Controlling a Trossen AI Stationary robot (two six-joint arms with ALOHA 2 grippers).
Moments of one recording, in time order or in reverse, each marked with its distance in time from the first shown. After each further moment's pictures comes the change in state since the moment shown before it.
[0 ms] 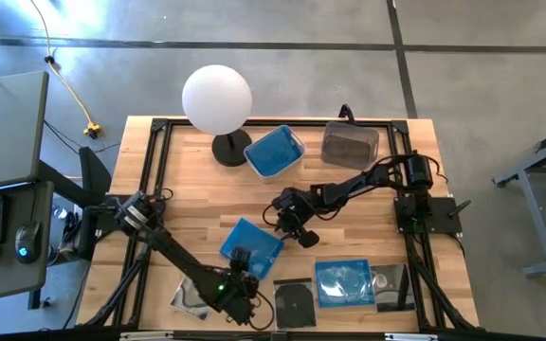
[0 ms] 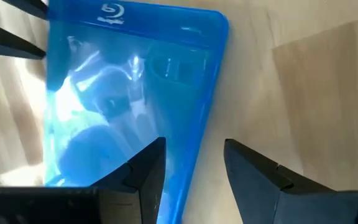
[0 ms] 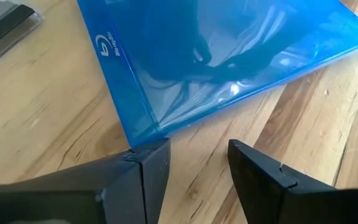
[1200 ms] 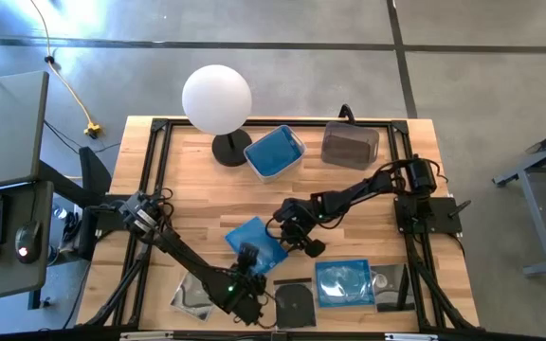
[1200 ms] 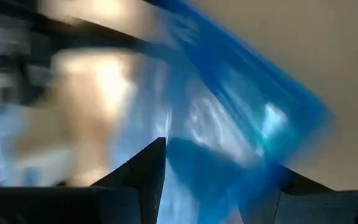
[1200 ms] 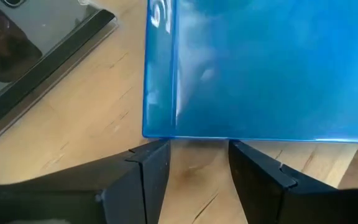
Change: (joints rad) left arm 0.053 0.076 0.114 -0.083 -0.268 0.048; right arm 0.100 -0.003 0.003 -0.053 -0.072 0.010
